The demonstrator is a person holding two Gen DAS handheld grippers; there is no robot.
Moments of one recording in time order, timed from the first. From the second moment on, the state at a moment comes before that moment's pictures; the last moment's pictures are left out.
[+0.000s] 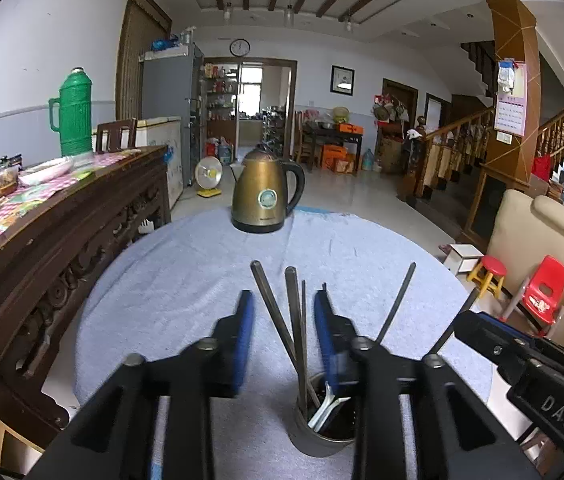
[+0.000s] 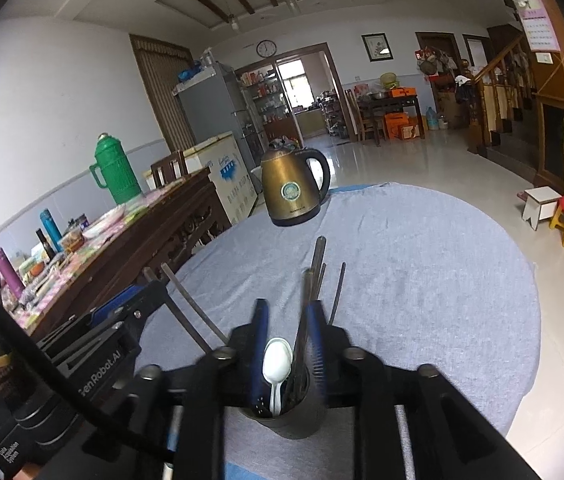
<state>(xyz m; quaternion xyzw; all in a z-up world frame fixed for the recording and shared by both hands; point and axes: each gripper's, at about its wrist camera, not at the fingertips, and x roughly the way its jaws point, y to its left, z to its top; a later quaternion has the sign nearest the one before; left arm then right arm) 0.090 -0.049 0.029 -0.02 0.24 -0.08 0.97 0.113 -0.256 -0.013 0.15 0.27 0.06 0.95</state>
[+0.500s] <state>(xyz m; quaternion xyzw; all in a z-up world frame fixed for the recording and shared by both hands) 0.086 -0.046 0.035 -0.01 0.23 -0.06 0.97 0.105 -0.275 -0.007 0.19 0.24 0.05 0.95</state>
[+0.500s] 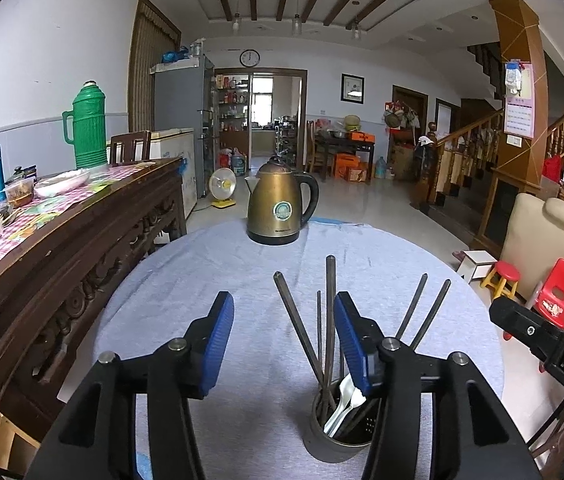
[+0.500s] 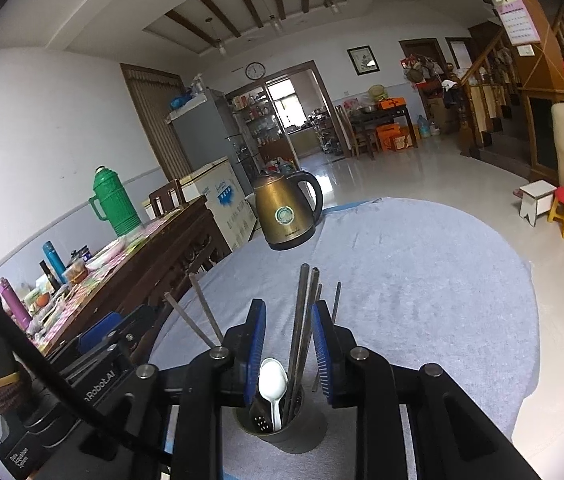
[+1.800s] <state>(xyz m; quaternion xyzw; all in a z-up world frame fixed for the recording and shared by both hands) 0.151 0.058 -0.061 -0.06 0.39 0.06 0.92 0.144 -0.356 -0.097 0.28 0.37 -0.04 0.89</state>
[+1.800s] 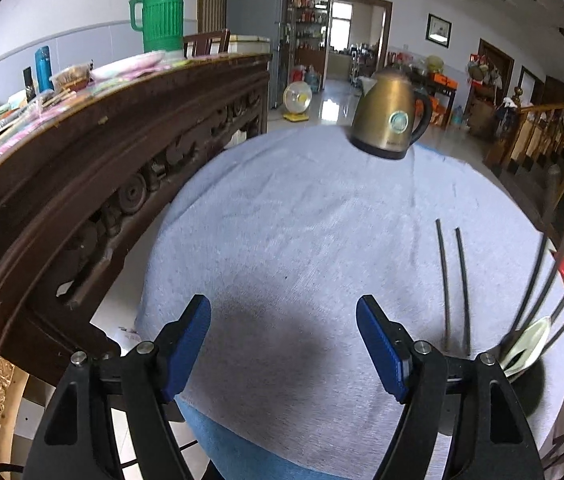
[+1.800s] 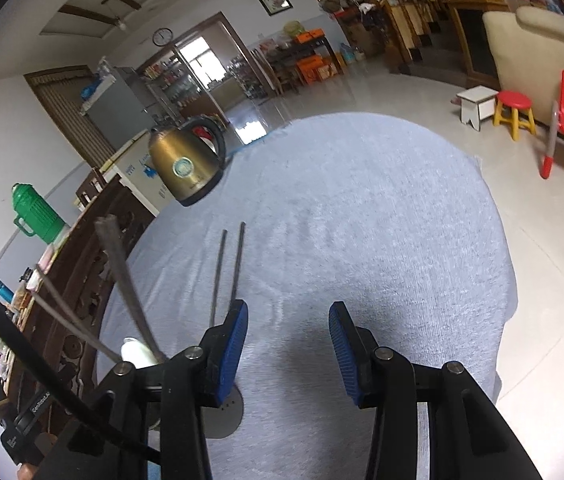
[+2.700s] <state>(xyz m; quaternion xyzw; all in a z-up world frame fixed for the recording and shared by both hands) 0.302 0.021 -0.110 0.01 0.49 -0.01 0.87 0.353 -0.351 -0.157 0.23 0.51 0.04 0.83</state>
